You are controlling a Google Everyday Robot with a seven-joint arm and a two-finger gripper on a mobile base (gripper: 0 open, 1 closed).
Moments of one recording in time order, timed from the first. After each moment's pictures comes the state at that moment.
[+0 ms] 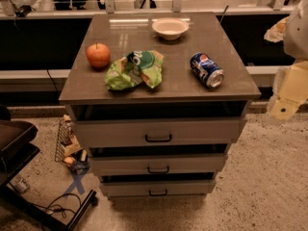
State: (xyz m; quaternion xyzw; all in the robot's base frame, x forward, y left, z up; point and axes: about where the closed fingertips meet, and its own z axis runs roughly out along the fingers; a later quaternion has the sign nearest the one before) arm 0.438 -0.215 0.983 -0.60 0.78 -0.04 0.17
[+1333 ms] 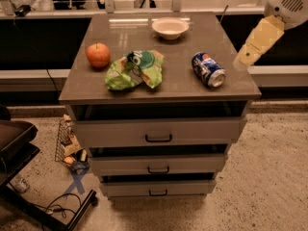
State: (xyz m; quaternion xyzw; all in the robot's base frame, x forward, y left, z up) arm 0.545 -0.234 0.976 -0.43 0.89 0.05 0.16
